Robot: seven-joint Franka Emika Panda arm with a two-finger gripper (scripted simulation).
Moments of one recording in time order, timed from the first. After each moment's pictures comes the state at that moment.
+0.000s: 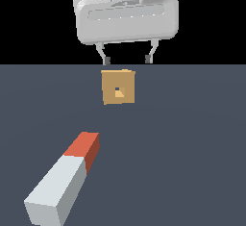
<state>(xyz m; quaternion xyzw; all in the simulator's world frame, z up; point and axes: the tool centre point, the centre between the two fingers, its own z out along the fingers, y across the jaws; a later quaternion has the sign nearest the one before) 0.010 -0.009 0.204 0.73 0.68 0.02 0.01</state>
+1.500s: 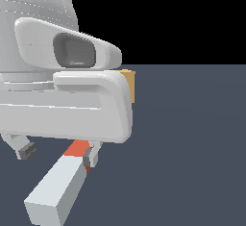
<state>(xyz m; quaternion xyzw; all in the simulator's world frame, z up) -0.089 -0.162 0.079 0.75 0.66 0.00 0.00</state>
